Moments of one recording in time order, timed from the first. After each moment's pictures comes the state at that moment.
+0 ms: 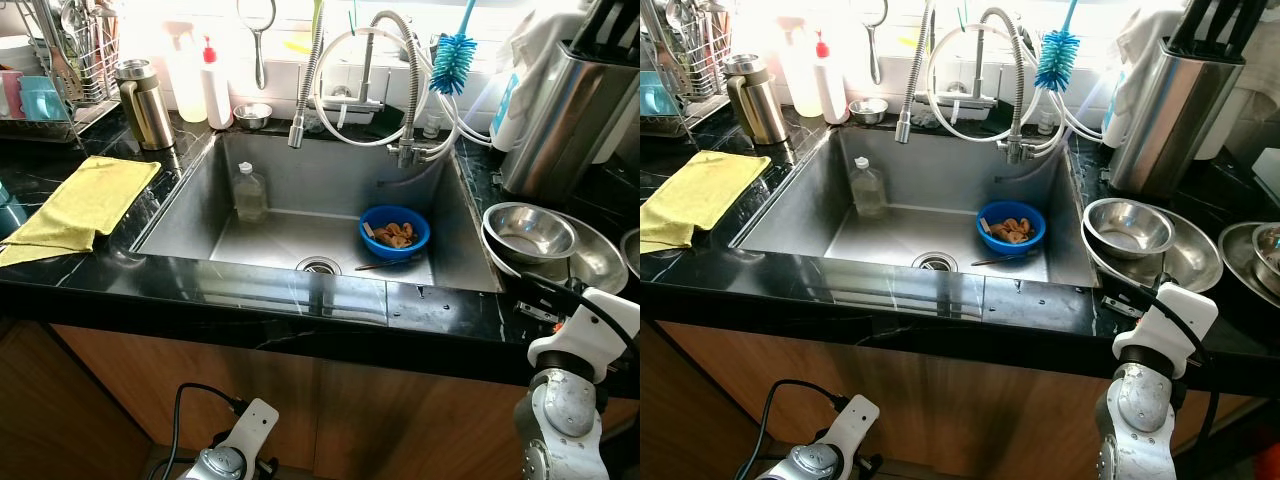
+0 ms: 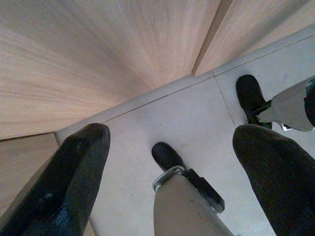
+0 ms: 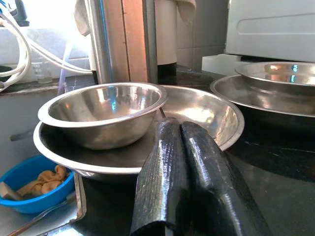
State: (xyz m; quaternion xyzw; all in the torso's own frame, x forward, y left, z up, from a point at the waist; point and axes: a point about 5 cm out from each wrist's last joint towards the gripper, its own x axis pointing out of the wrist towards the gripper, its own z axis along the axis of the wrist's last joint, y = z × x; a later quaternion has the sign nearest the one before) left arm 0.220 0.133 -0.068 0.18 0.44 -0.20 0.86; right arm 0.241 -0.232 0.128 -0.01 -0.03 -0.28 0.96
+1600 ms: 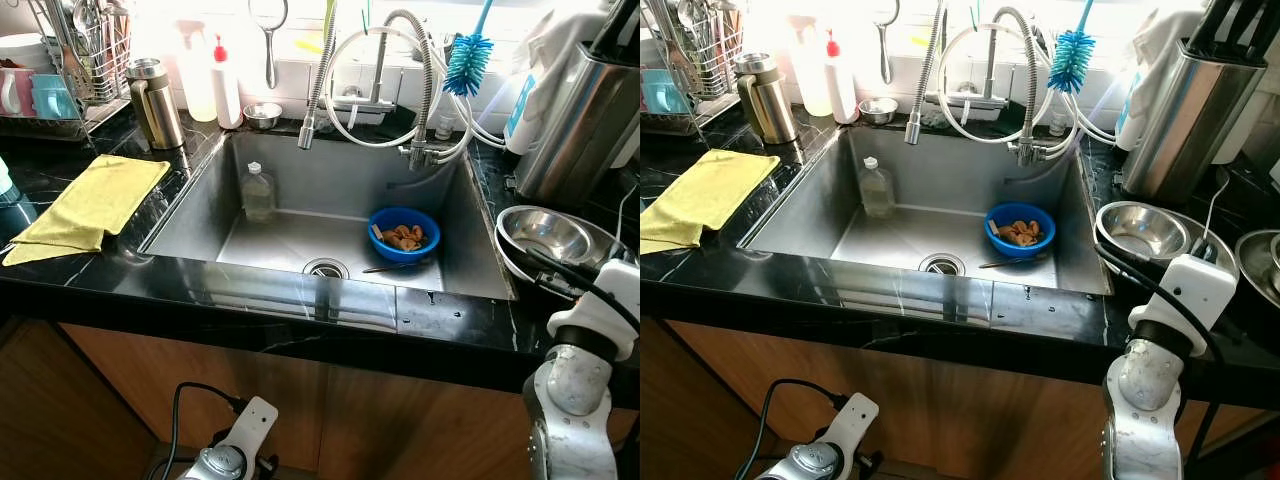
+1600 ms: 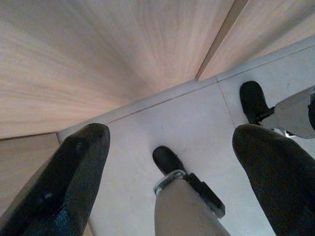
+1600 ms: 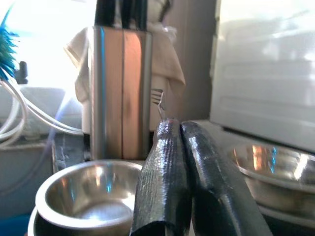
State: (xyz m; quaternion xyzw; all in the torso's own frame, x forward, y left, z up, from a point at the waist) left arm 0.222 0.132 -0.067 0.17 0.43 -0.19 0.87; right arm 0.251 -0.234 0.173 -0.10 -0.13 -0.32 0.93
